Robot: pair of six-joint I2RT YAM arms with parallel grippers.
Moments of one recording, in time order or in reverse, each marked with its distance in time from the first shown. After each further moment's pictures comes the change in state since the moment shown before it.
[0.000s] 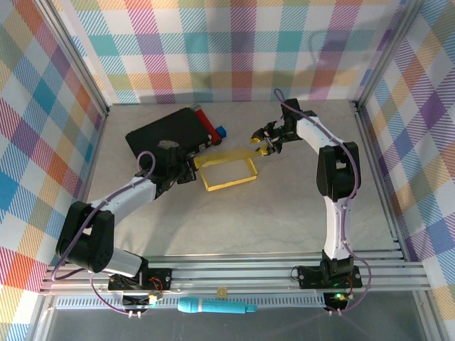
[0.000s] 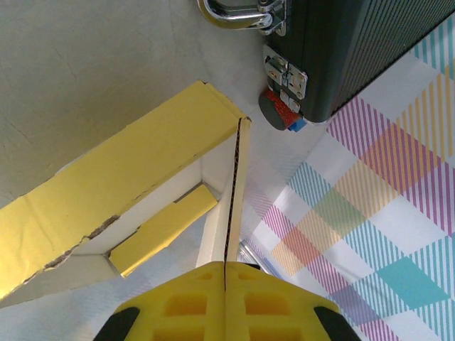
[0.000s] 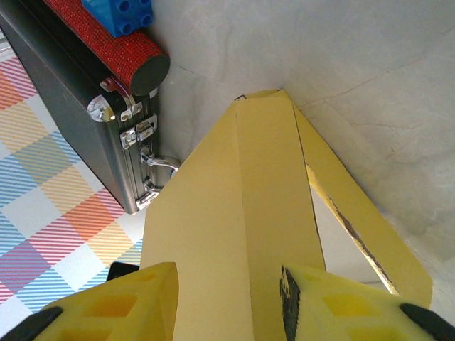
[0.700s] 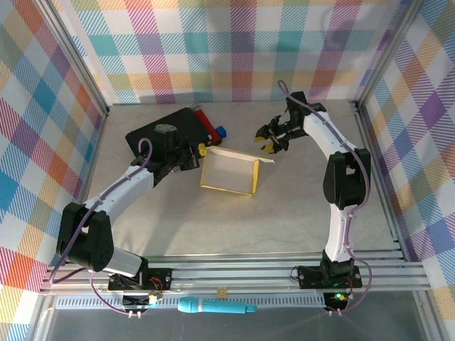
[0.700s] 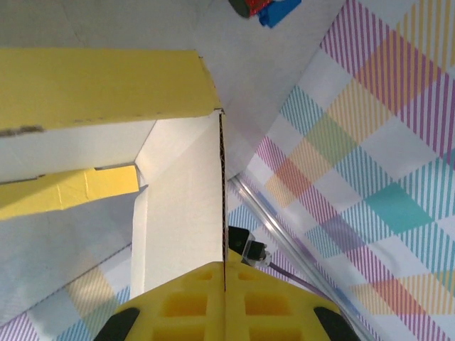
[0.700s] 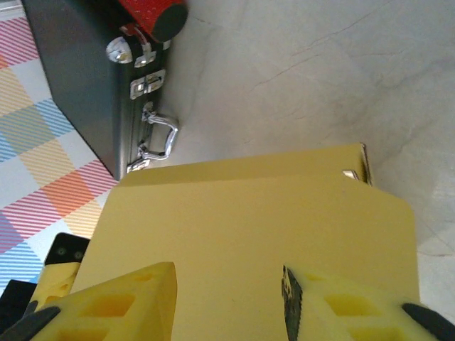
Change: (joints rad) left arm 0.006 0.001 0.197 -0.118 0.196 0.000; right arm -0.016 -0.143 0.018 -0.196 0.055 -0.137
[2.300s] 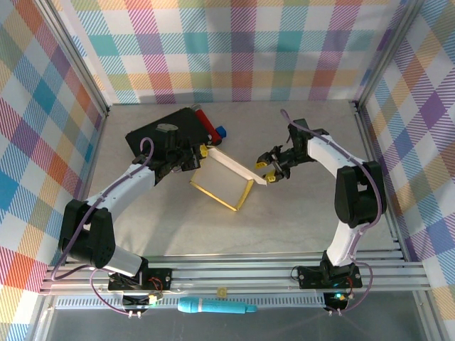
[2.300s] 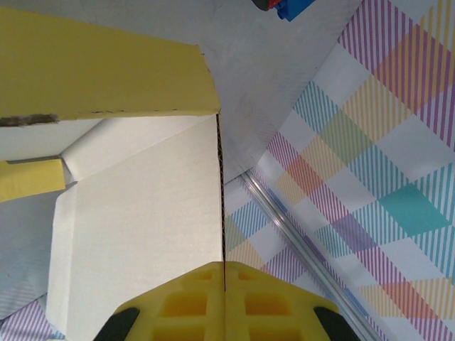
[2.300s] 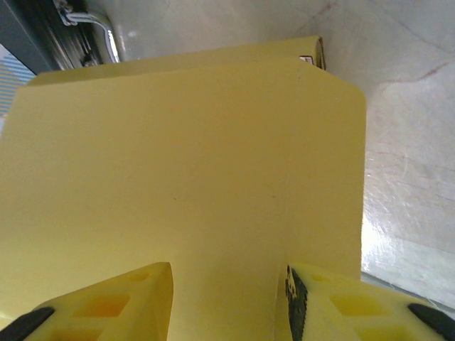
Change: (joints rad) left arm 0.000 0.029 0.013 -0.012 0.023 0.000; right arm 0.029 -0.240 -0.492 0.110 -0.135 0.120
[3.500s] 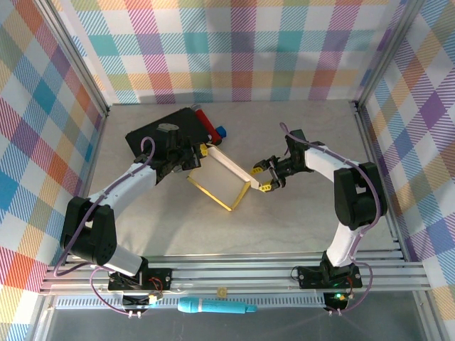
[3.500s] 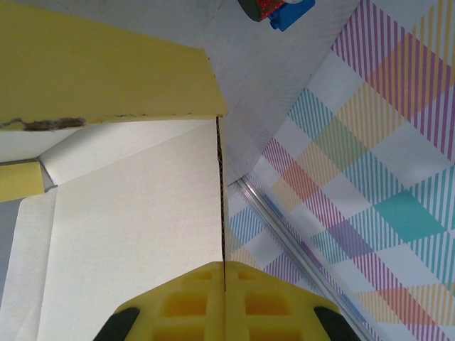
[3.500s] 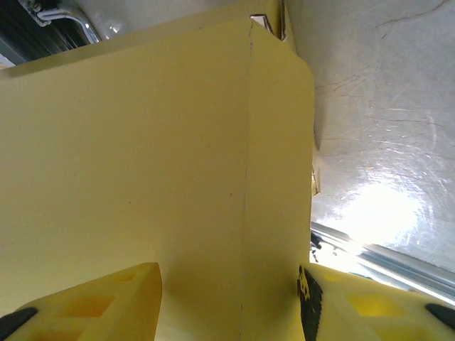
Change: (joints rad) left arm -0.004 0.024 0.001 0.024 -0.019 0.000; right arm 0.034 -0.018 -0.174 0.229 -0.104 0.249
